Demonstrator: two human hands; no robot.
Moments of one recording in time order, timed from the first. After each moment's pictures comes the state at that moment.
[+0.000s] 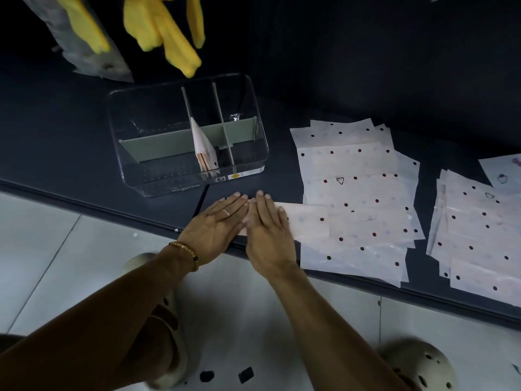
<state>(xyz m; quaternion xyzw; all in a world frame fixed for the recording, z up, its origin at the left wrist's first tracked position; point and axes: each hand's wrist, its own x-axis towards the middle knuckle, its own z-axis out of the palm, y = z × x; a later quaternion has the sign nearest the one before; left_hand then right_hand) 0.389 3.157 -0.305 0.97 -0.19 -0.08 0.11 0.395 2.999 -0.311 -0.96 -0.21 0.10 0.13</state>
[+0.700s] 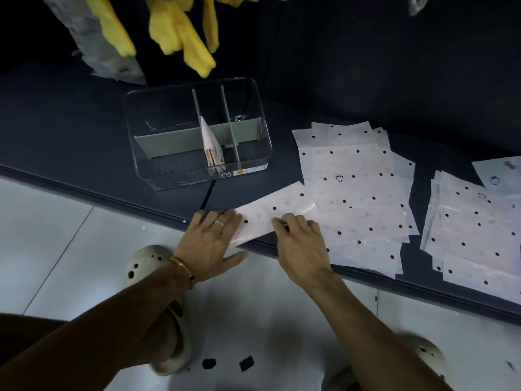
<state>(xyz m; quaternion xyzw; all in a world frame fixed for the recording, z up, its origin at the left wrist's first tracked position) 0.338 3.156 -0.291 0.99 -0.14 -0.03 0.01 0.375 2.943 -0.282 -0.96 -0.26 0.04 0.03</state>
